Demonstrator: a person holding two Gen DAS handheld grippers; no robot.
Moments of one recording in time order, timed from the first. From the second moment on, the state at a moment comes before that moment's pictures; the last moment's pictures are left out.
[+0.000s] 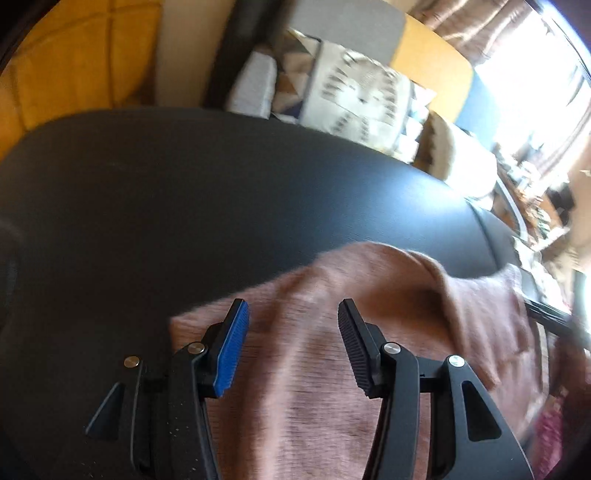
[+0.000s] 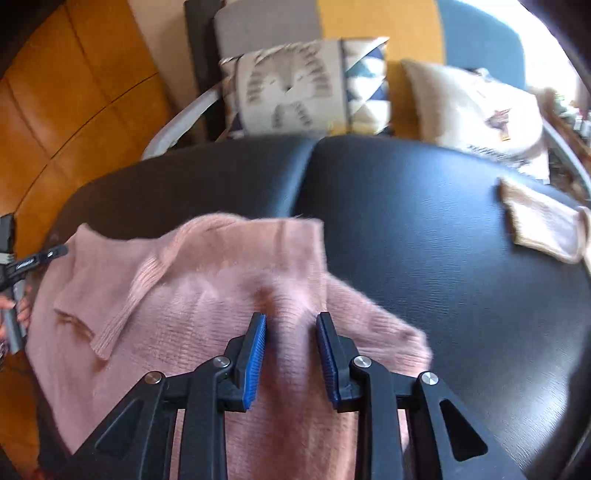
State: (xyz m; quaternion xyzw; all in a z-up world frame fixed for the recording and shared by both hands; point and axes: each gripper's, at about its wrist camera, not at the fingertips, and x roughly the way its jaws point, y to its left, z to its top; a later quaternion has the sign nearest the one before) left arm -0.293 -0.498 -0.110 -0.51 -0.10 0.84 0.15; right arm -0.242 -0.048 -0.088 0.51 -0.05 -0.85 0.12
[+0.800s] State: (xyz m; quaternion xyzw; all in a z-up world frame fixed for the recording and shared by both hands) left arm -0.232 -0.464 -0.030 -0.39 0.02 0.89 0.22; right arm -0.202 -0.041 -0.042 0.45 -0.13 -0.86 0.18
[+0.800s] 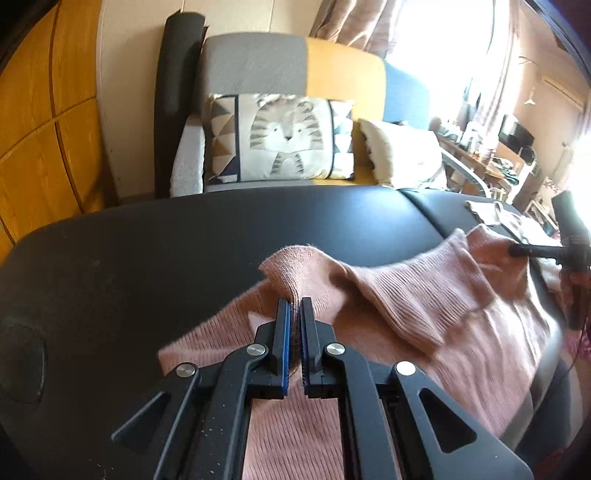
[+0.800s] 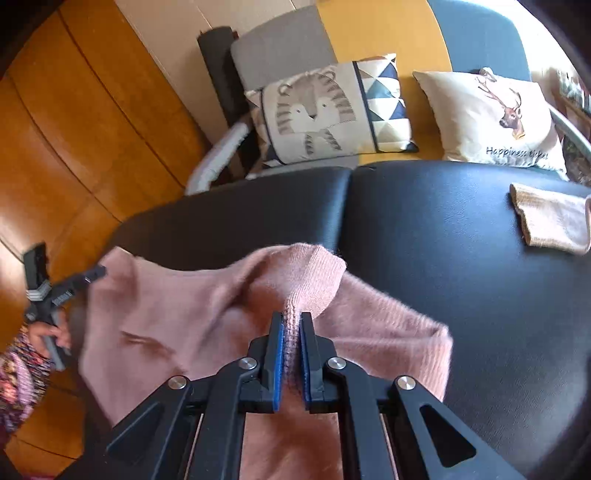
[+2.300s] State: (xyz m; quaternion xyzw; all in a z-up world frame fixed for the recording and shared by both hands) left arm -0.099 -0.492 -0.046 -0.38 -0.07 0.90 0.21; right arm -0.221 -0.006 -0.072 0.51 -0.09 -0.82 0.25
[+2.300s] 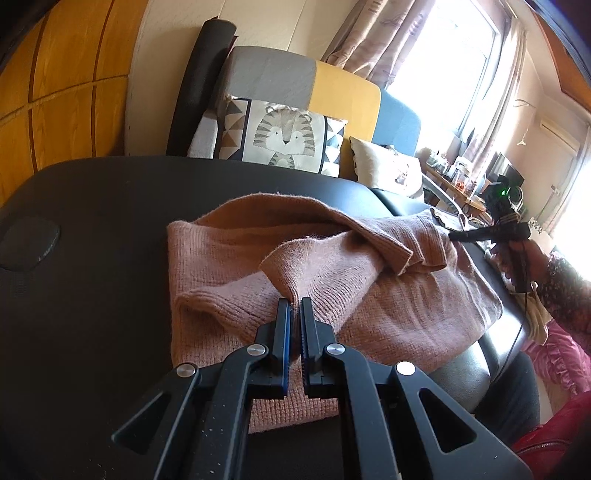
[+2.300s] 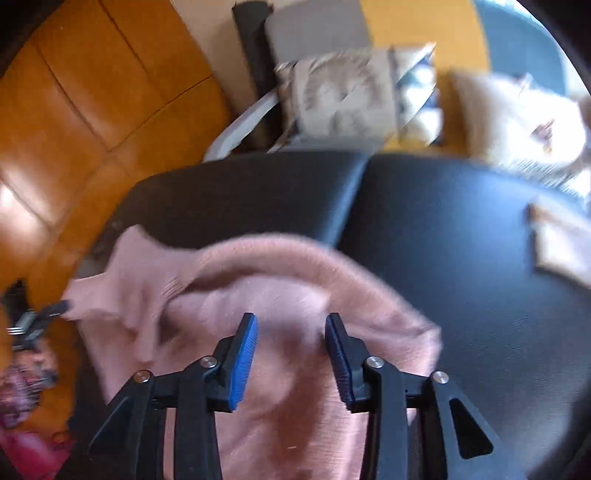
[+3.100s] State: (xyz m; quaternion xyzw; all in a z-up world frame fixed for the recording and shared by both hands) left arm -0.042 -0.511 -0.003 -0.31 -0.08 0.91 0.26; right arm -0.054 -0.004 -0.042 0.39 -0.29 -0.83 0.28
